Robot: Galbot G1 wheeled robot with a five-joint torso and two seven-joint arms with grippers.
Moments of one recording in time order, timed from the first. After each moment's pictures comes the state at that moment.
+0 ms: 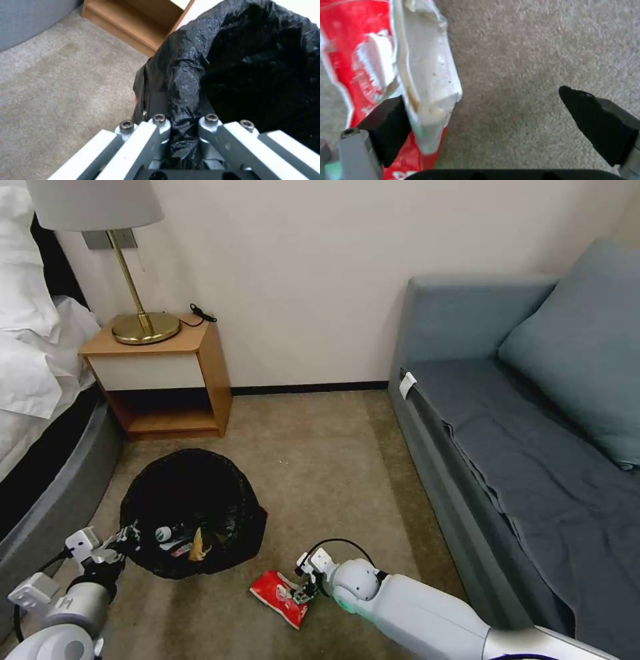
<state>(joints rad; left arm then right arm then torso) 1.57 -1.47 -1.03 -2.07 -0.80 0.44 0.05 -0.65 1.25 -0.70 1.19 0.56 -0.56 0.05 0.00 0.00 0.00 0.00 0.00</state>
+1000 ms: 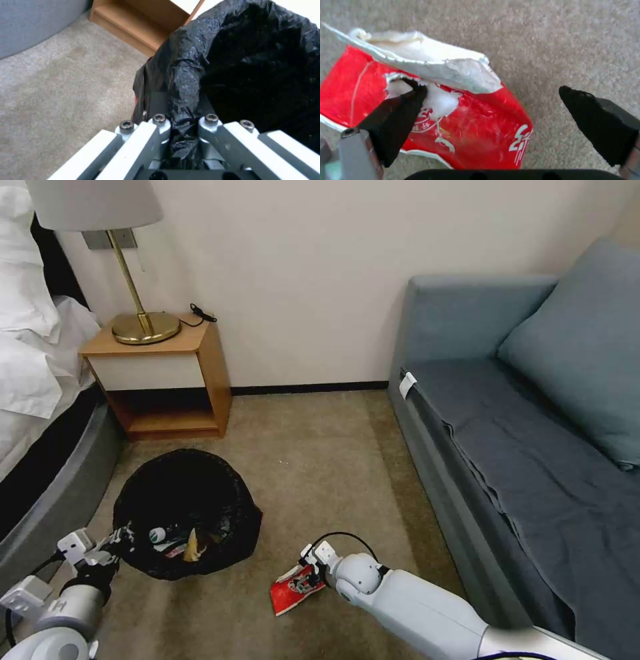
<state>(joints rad) 1.57 -1.48 -1.05 -2.07 -0.79 0.44 0.05 -0.66 1.25 -0.66 1.17 0.49 -0.51 0.02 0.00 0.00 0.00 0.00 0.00</state>
